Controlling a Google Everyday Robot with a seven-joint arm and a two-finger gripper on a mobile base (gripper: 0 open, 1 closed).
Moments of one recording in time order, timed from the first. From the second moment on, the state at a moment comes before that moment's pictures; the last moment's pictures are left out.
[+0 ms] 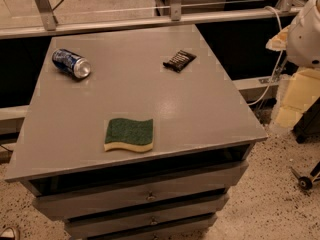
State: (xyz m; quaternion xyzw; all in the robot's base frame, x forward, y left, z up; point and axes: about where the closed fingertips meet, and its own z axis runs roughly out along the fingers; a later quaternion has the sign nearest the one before) arm 0.438 -0.216 0.977 -0.60 0.78 -0.04 0.16
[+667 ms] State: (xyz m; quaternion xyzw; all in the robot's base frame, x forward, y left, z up) arm 0.475 -0.149 0.966 -0.61 0.76 0.02 0.20
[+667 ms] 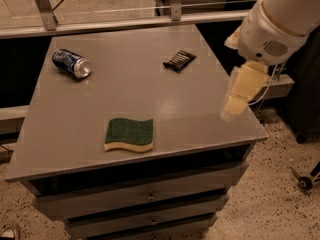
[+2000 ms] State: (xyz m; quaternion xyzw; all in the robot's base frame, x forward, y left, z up) arm 0.574 0.031 0.951 -0.59 0.75 0.13 0.27
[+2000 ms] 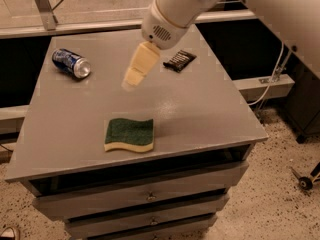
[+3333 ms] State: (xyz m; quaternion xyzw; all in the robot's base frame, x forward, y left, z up) arm 0.728 0.226 0.902 -0.52 0.78 0.18 0.30
